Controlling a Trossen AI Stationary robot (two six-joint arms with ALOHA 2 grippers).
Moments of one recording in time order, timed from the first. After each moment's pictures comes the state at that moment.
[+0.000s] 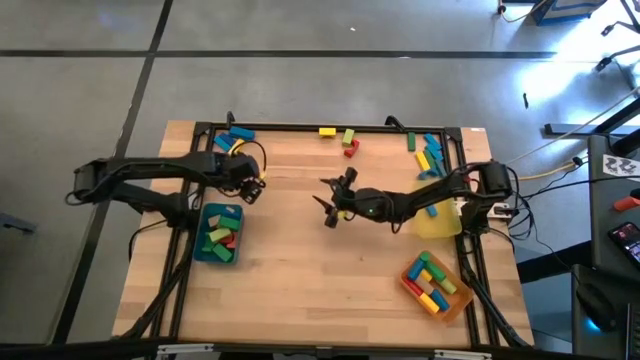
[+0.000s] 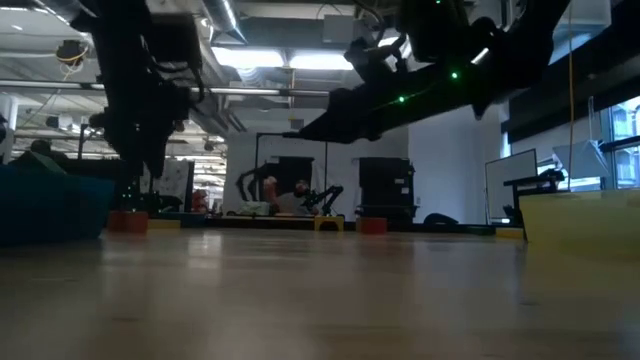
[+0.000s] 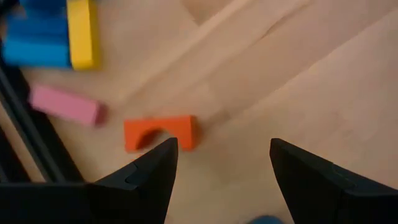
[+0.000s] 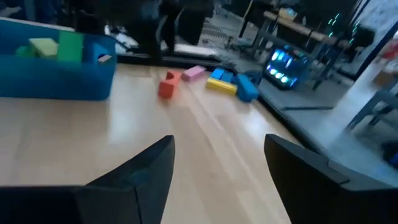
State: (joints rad) left arm 0.29 1.14 0.75 -0.92 -0.35 -0.63; right arm 0.02 1.81 0.81 0.81 0.46 -0.19
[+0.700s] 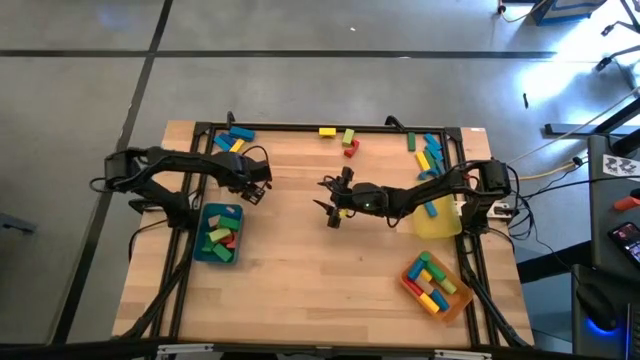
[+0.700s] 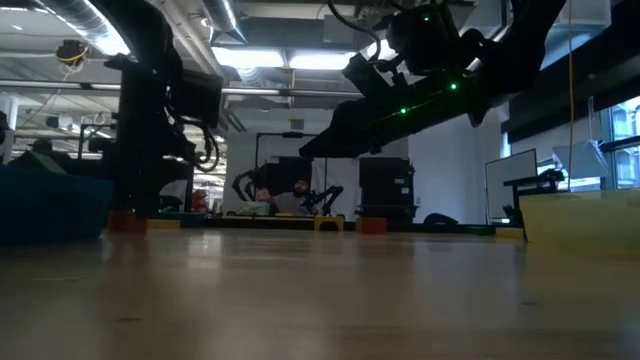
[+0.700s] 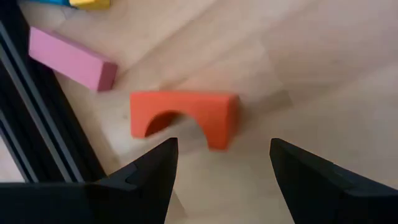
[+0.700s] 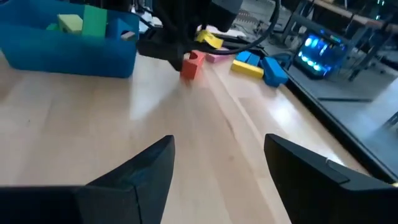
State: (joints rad) left arm 0.36 1.44 0.74 -0.91 -0.38 -0.69; right arm -0.02 1.81 0.81 0.71 0.29 -0.15
